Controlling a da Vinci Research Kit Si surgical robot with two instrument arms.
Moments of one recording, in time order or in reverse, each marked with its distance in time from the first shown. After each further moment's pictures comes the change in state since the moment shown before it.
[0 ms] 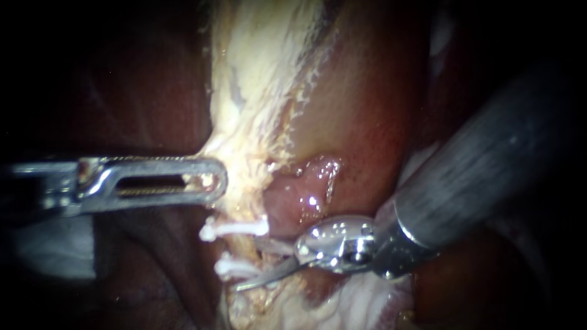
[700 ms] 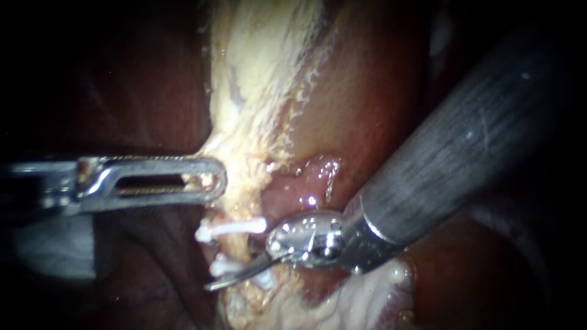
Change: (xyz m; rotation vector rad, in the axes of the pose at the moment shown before) right arm 0.001 0.001 0.003 0.073 0.033 -0.011; left arm 0.000 0.000 0.000 -0.002 -0.002 0.000
